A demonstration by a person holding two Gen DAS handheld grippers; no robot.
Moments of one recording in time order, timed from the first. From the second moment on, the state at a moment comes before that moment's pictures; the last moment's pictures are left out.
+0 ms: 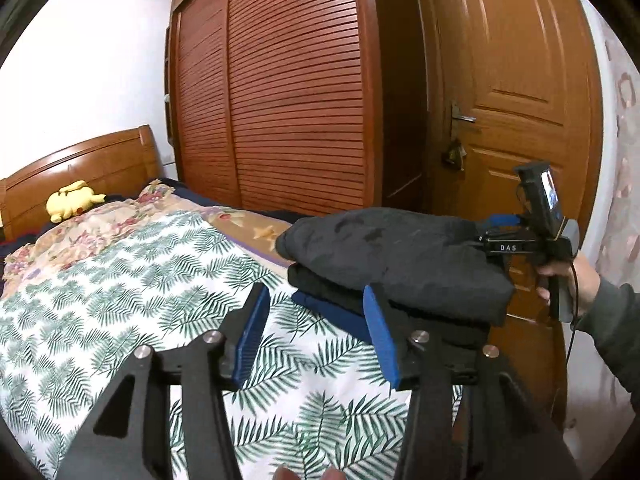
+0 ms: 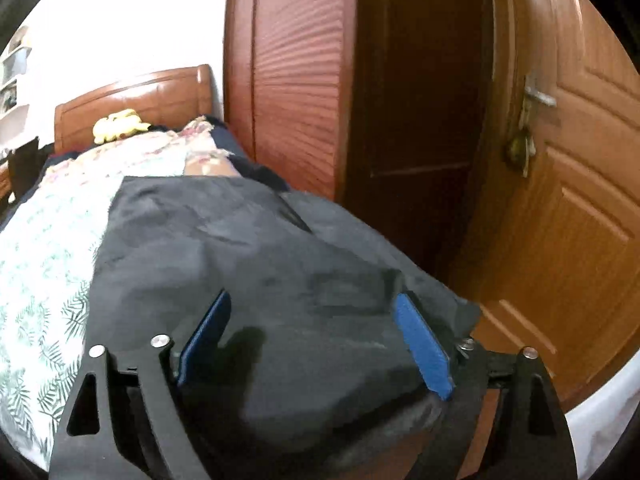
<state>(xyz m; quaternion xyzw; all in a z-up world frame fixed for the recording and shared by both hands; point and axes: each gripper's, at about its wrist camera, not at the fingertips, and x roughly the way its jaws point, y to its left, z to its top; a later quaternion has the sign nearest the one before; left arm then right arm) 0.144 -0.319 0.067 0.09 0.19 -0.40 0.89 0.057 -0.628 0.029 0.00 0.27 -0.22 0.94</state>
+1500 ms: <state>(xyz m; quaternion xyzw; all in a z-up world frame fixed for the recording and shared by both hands) 0.082 -0.017 -0.018 0.00 0.24 -0.02 0.97 0.095 -0.221 -0.019 0.02 0.23 0.15 0.96</state>
